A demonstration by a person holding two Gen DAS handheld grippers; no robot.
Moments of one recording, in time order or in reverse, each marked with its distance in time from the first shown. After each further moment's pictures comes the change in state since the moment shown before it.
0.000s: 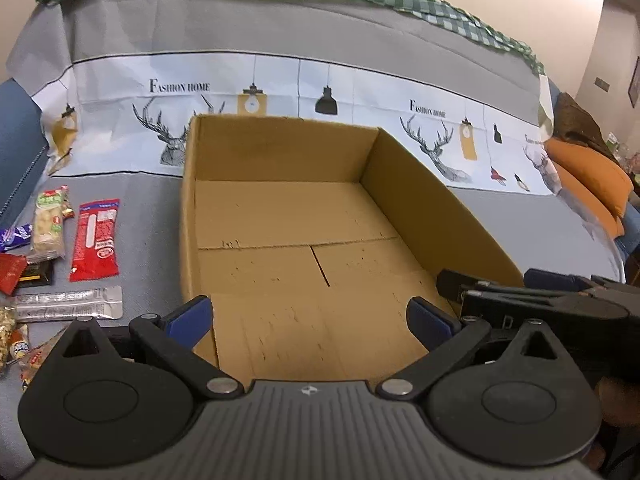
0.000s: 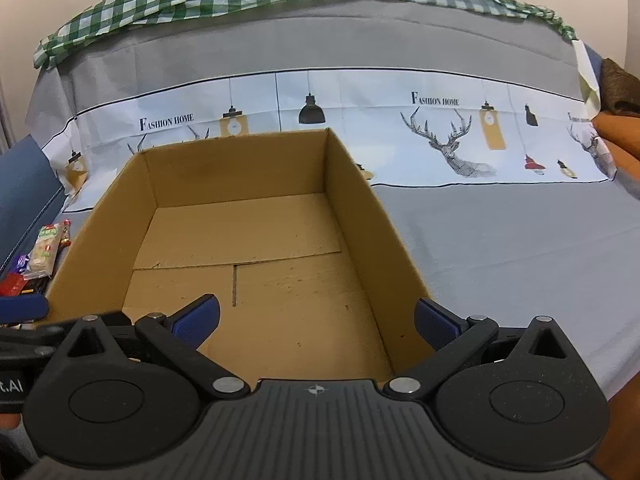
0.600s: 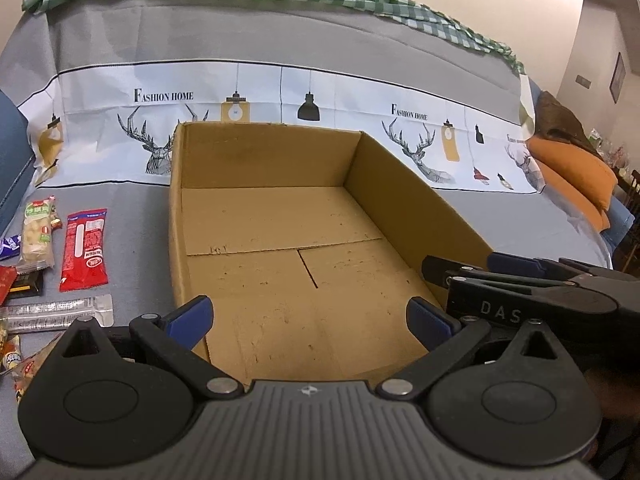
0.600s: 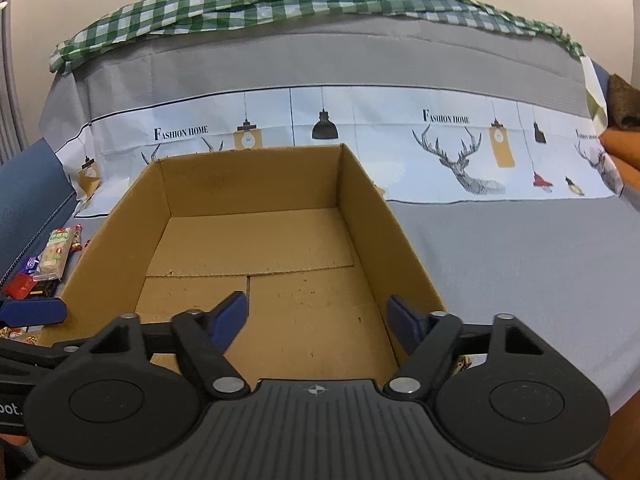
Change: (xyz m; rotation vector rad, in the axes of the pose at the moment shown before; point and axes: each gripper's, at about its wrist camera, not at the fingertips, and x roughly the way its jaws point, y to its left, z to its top) left arm -0.006 0.000 -0.005 0.034 -0.033 -0.042; right arm -0.004 0.008 -0.002 -0.037 -0.062 0.026
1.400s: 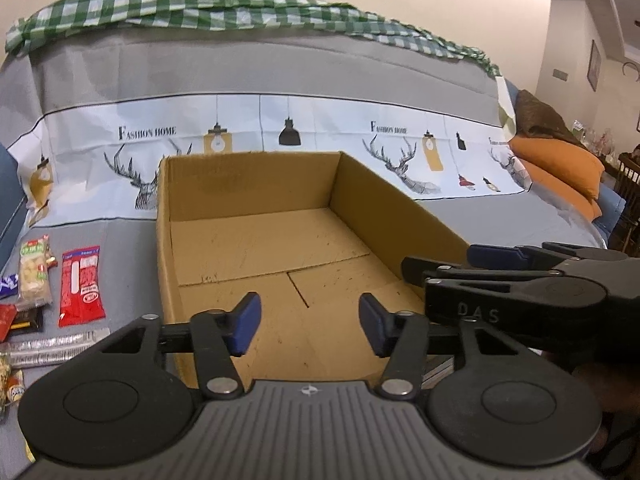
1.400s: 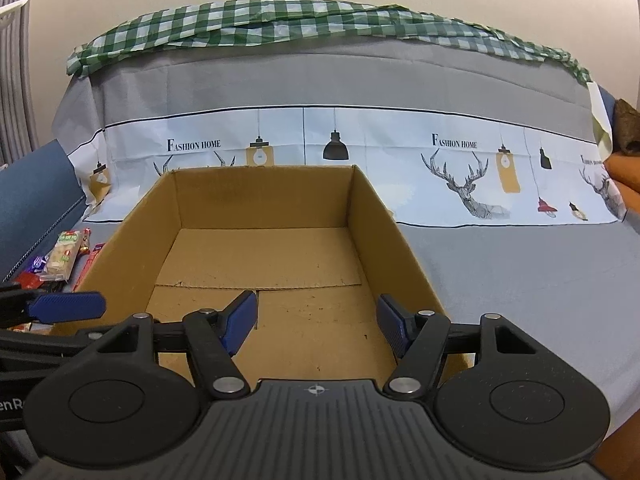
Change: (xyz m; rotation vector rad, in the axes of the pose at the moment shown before) left arm -0.009 -0.011 -0.006 0.091 -0.086 -0.023; right arm -0.008 0.006 -0.003 -0.043 -0.053 0.016
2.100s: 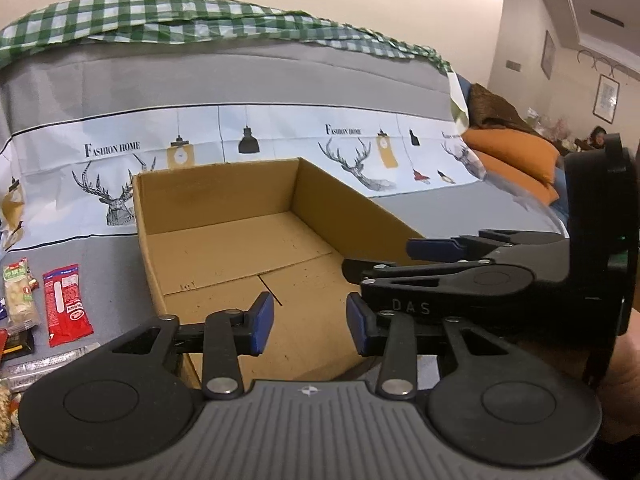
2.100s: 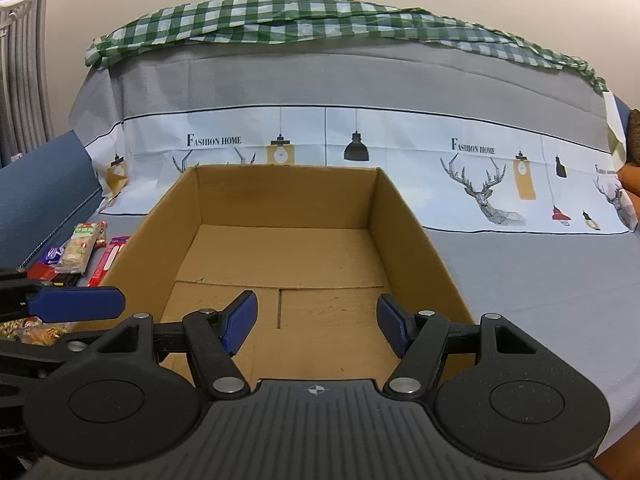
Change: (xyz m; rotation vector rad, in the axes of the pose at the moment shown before) left arm -0.029 0.012 0.005 0.075 0.007 -0.139; right arm -0.003 0.013 0.002 -0.031 0.008 0.041
